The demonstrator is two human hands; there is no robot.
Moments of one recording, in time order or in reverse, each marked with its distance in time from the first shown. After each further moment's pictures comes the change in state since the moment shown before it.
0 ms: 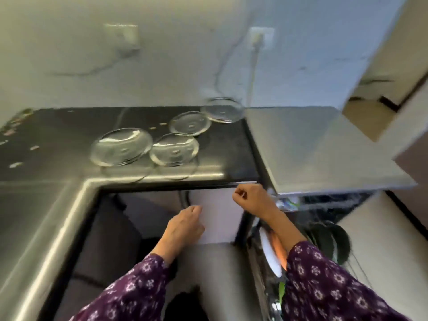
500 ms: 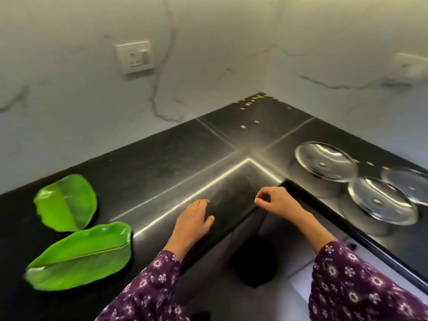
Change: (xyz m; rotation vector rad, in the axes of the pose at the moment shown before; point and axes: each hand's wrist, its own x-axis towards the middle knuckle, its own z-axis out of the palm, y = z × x) left_hand -0.299 -0.227 -0.036 -0.194 0.527 -0.859; right_hand 0.026 -0.346 0.209 -0.085 -0.652 -0.681
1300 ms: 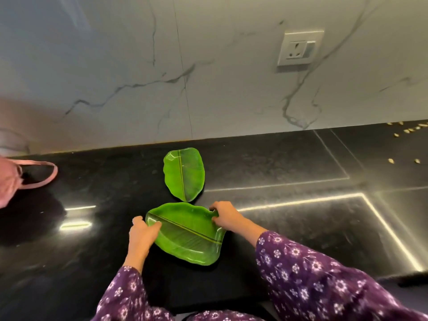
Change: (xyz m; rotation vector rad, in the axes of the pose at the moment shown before) left_hand -0.162 -0.243 -0.093 -0.552 0.521 -1.387; right_hand 0.109 -0.286 0.258 -0.171 -0.604 -0.465
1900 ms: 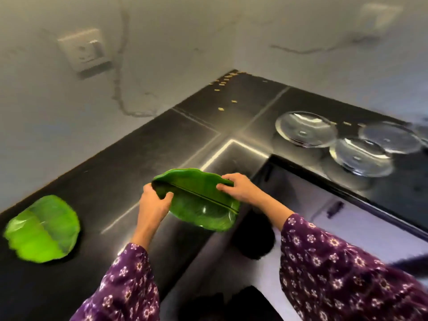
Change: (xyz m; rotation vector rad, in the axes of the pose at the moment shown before) left_hand -0.208 0.141 0.151 0.220 -0.532 0.836; right_hand -0.289 0.166 -0.056 0.476 0.680 0.415
